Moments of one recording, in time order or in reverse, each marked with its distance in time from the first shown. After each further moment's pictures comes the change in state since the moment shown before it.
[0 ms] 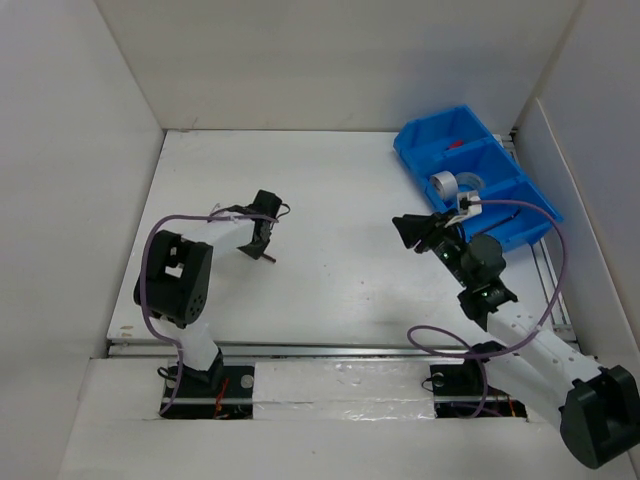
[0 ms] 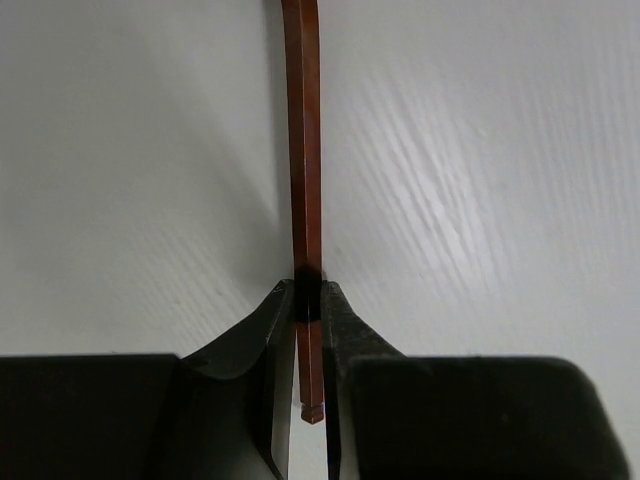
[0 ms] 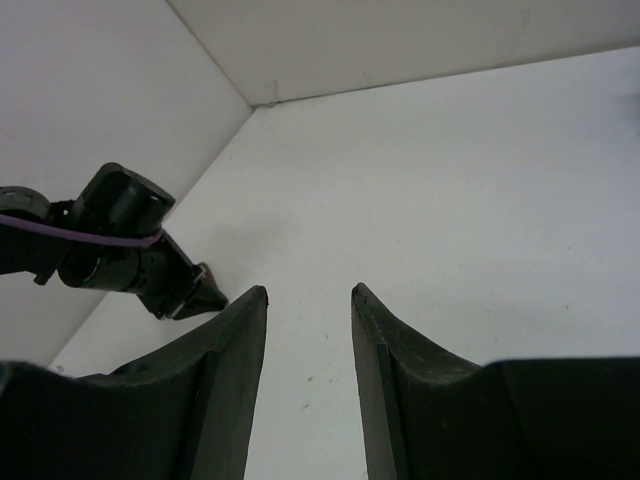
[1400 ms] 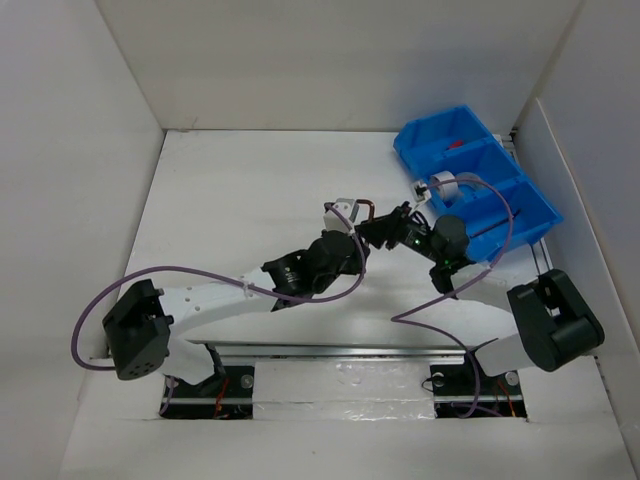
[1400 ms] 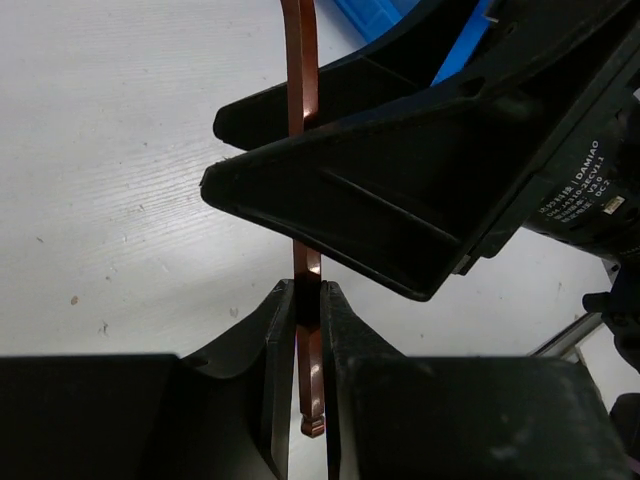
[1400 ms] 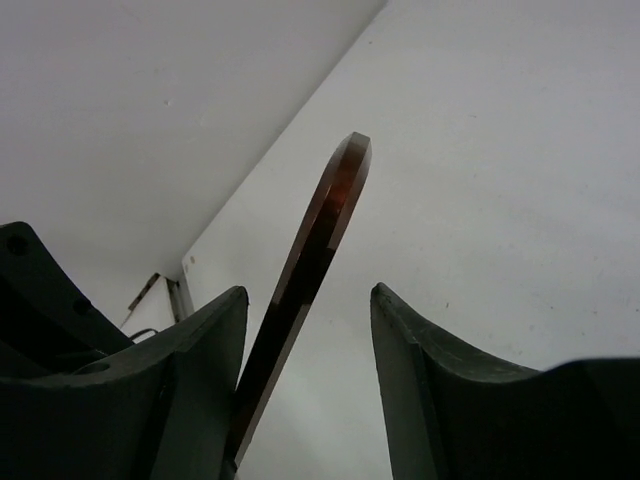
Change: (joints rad) left arm -0.718 -0.347 -0.093 0.682 0.104 0.804; right arm 0.012 0.559 0.096 0.427 -0.401 0.203
